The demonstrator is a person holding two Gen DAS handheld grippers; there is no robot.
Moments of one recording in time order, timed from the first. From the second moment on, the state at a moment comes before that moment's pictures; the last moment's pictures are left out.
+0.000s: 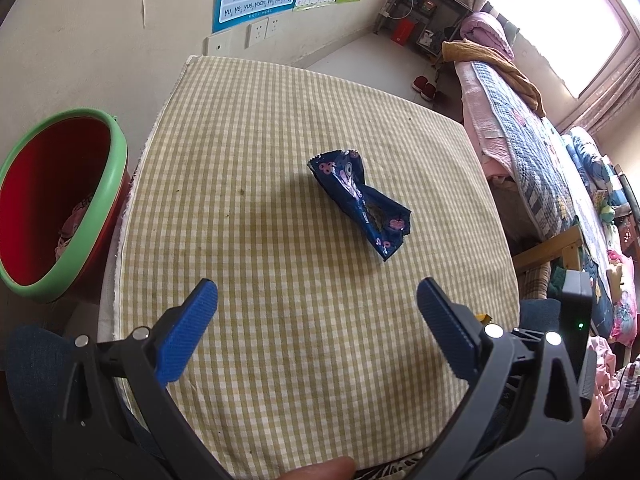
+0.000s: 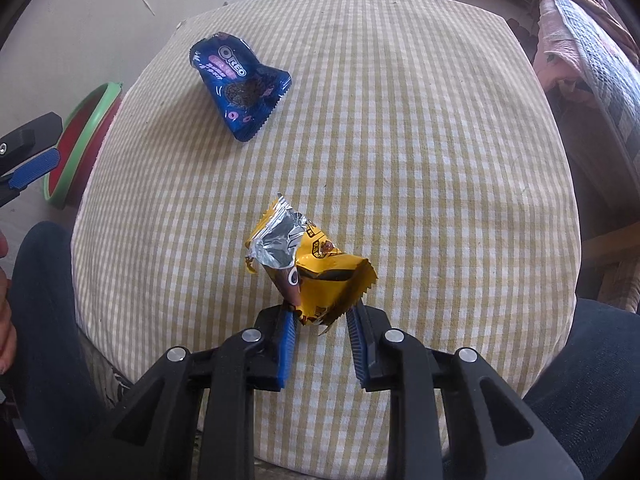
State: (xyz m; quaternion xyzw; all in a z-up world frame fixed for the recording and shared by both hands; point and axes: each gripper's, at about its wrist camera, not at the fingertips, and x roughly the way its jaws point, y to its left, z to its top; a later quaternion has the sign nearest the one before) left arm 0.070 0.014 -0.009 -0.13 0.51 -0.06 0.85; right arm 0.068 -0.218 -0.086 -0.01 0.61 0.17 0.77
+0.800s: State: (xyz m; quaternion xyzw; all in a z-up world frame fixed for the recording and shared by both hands) left arm 0.115 -0.015 -0.032 -0.14 0.54 -0.07 0.83; right arm 0.113 -0.241 -0.046 0.04 0.55 0.18 0.81
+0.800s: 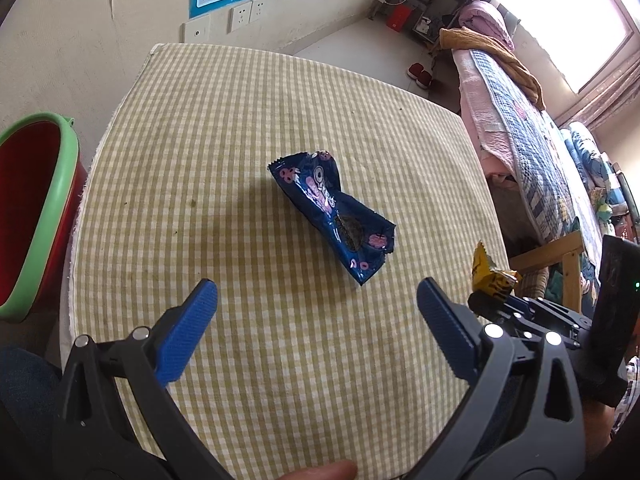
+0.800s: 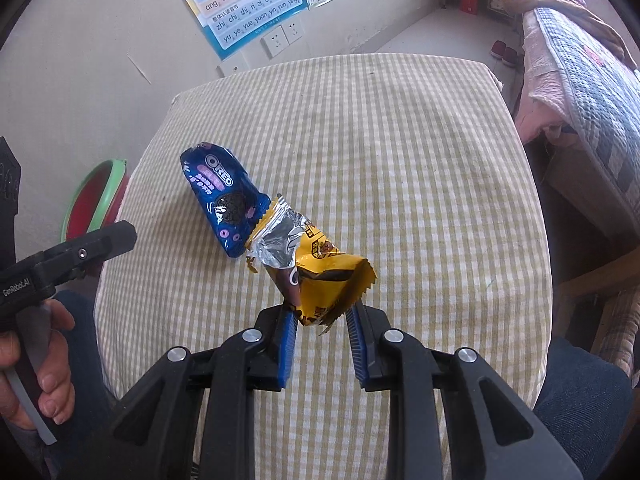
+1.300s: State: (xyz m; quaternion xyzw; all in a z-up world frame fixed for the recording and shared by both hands) left arm 0.164 -0.027 -0.076 -0.18 0.56 -0.04 0.81; right arm 0.142 -0.250 -0.061 0.07 0.55 0.19 0.81
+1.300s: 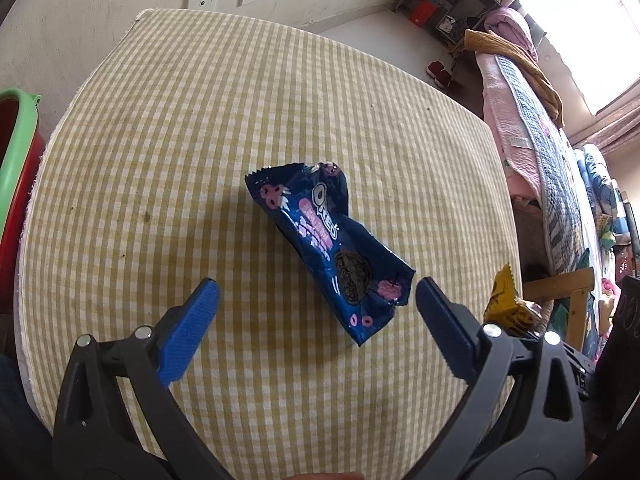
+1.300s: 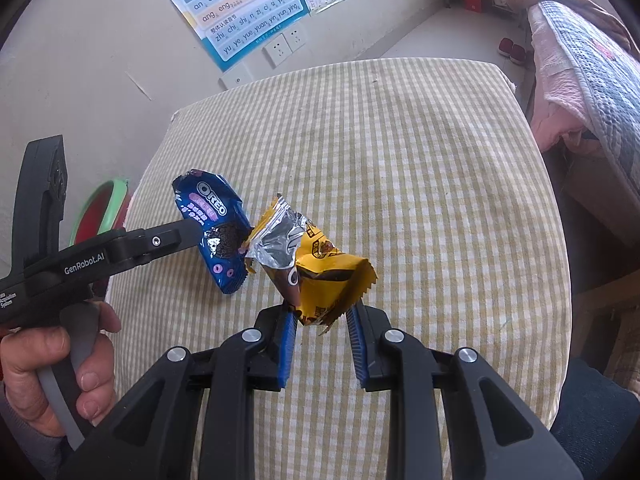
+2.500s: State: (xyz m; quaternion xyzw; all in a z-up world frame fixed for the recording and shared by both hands) left arm 0.148 -0.017 -0.036 -0.17 0.52 -0.07 0.83; right arm 0.130 -0.242 -0.041 0.06 0.52 0.19 0.83
